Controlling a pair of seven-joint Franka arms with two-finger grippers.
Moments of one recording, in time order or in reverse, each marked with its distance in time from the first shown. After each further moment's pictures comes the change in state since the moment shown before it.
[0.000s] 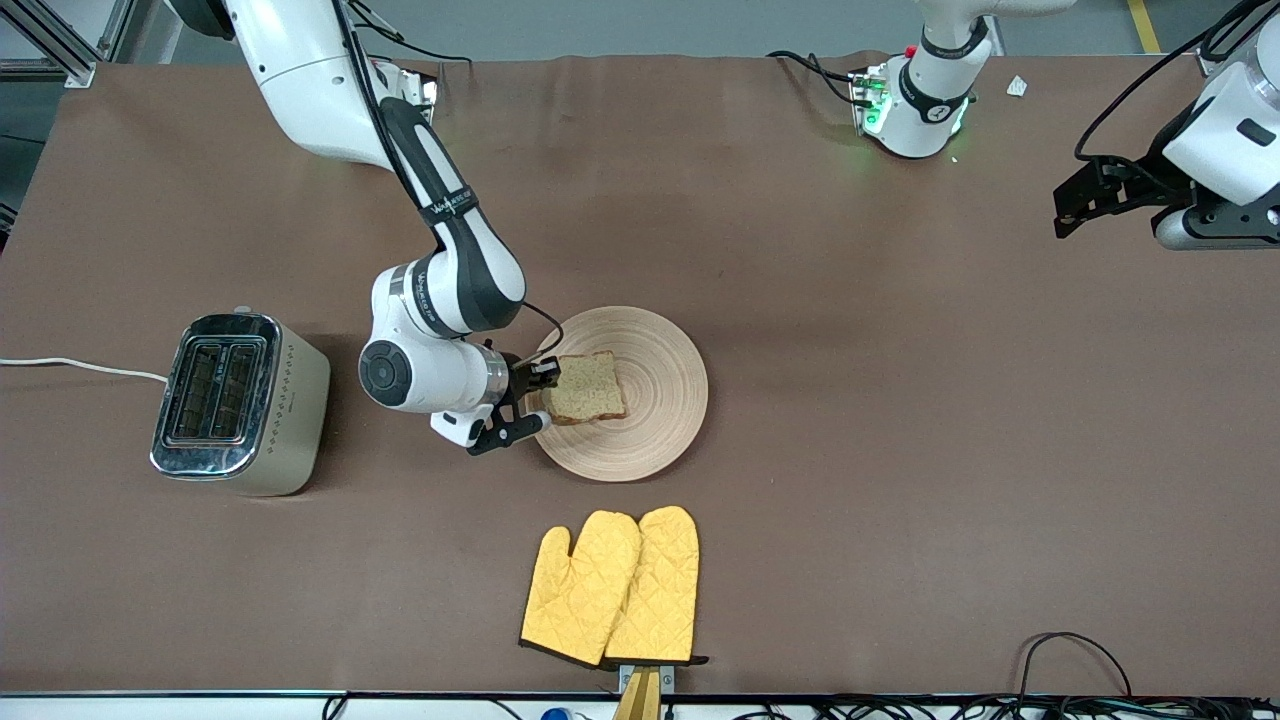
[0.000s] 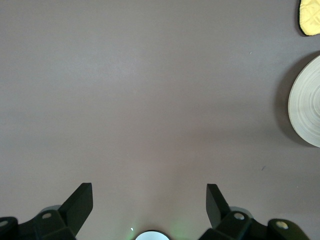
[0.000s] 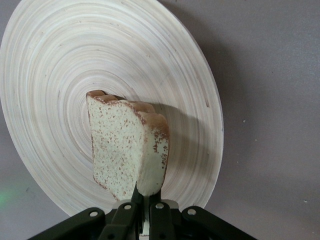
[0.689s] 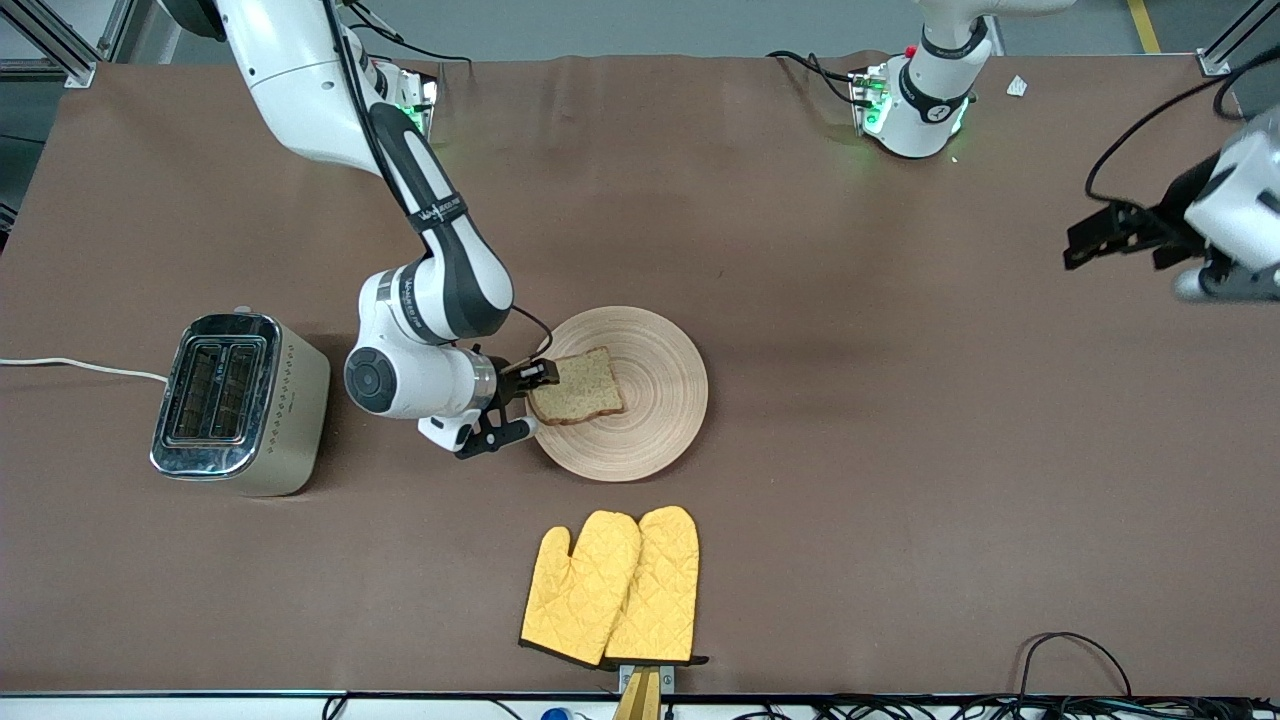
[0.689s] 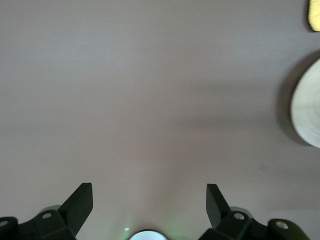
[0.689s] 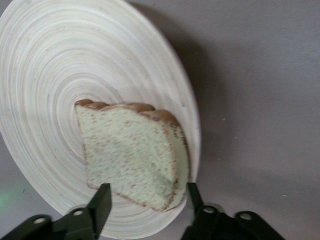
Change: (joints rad) left arm 0.010 0.121 0.082 -0.005 -0.112 0.043 0.065; right arm -0.032 -0.003 -0.010 -0.001 -0.001 -0.011 -0.005
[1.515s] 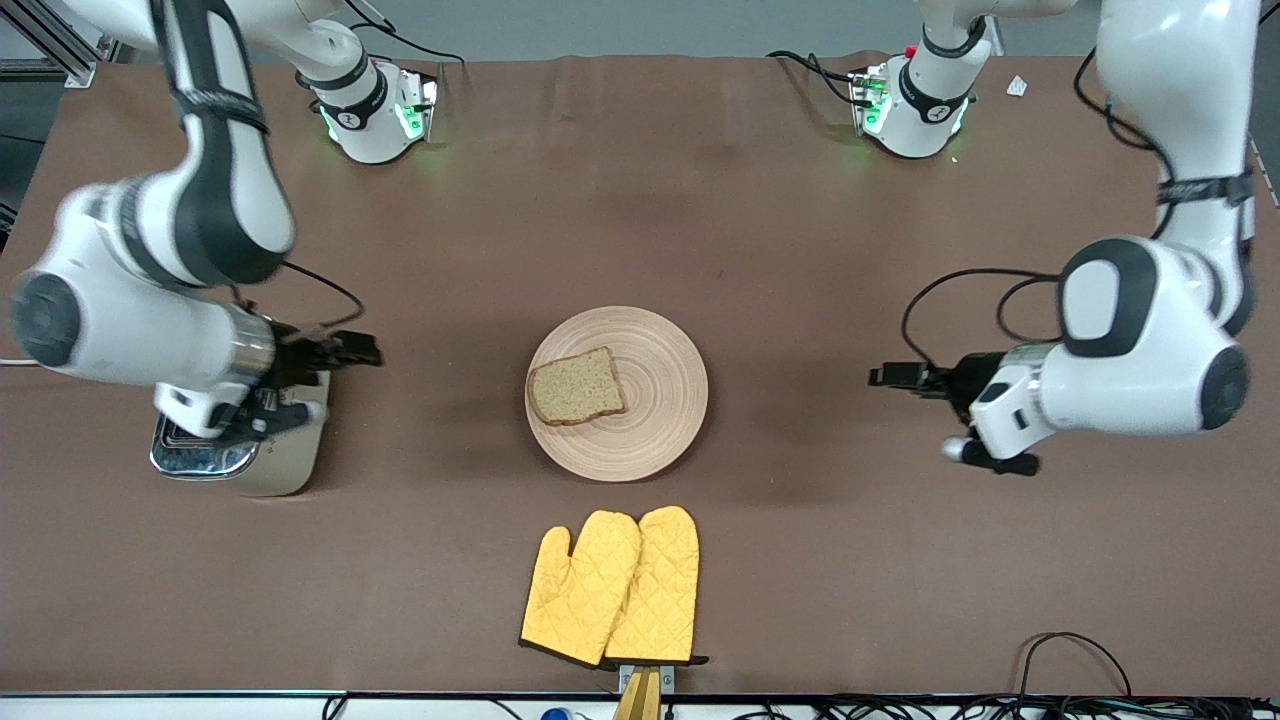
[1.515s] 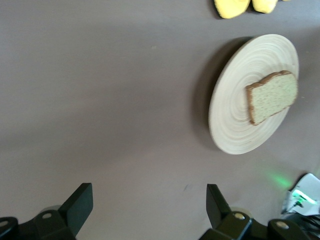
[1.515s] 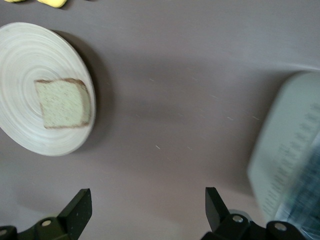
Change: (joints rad) left arm -0.028 0.408 -0.072 -0.001 -0.427 0.257 0.212; right arm -0.046 -0.317 -0.279 0.075 -0.309 -0.429 -0.020
